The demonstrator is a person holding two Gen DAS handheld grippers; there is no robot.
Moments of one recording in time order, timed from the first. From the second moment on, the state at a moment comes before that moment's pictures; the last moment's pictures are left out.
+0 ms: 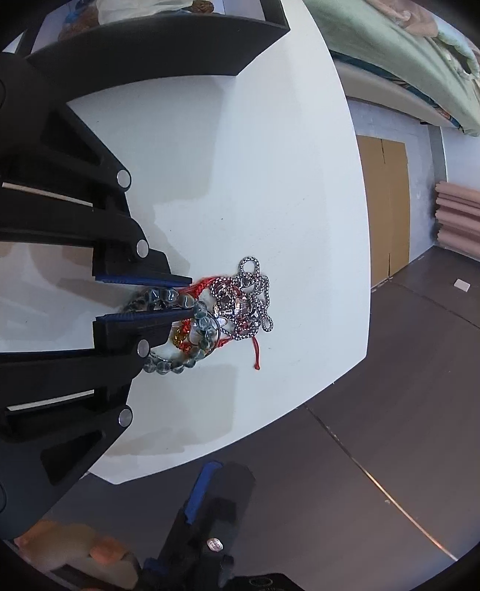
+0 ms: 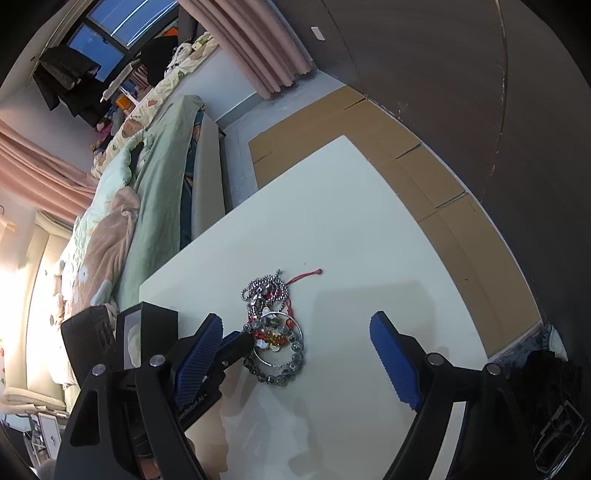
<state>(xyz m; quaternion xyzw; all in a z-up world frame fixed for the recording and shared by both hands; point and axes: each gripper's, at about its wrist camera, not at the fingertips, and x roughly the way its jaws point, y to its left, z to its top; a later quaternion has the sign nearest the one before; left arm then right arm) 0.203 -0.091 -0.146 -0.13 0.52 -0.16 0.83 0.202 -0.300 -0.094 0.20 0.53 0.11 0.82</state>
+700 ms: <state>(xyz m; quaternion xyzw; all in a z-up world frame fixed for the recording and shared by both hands) 0.174 -0.036 -0.080 -0.18 0.45 -0.17 0.86 0.200 -0.250 -0.119 0.07 0.57 0.13 0.81</state>
